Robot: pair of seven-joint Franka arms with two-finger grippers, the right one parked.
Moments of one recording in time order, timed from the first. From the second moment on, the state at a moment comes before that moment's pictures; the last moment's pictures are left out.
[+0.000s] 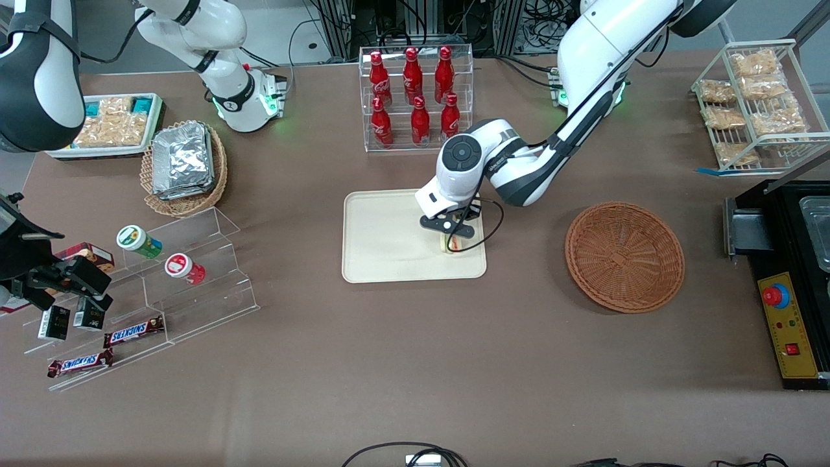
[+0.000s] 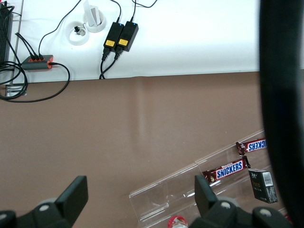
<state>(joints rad) -0.21 0.55 -0.64 -1.96 0.33 2.32 -0.75</state>
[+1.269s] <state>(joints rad) -0.19 0.57 -0.60 -1.84 0.37 2.28 -0.92</state>
